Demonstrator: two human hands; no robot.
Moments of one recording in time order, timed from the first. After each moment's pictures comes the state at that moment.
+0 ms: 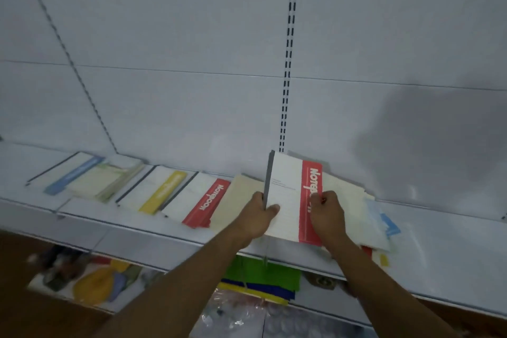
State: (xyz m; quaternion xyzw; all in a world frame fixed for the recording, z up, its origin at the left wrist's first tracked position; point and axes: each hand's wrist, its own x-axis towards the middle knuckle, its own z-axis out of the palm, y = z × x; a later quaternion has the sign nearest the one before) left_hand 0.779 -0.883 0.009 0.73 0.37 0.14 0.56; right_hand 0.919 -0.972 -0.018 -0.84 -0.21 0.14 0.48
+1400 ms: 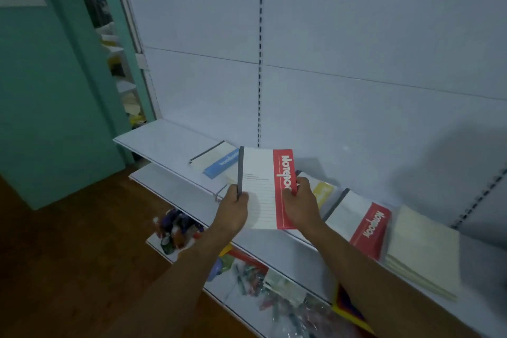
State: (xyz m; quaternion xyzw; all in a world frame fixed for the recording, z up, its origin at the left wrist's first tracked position) left_hand 0.397 -0.641 0.008 0.61 0.55 0.34 0.46; right_hand 0.549 -0.669 0.007 -0.73 -0.44 0.26 0.45
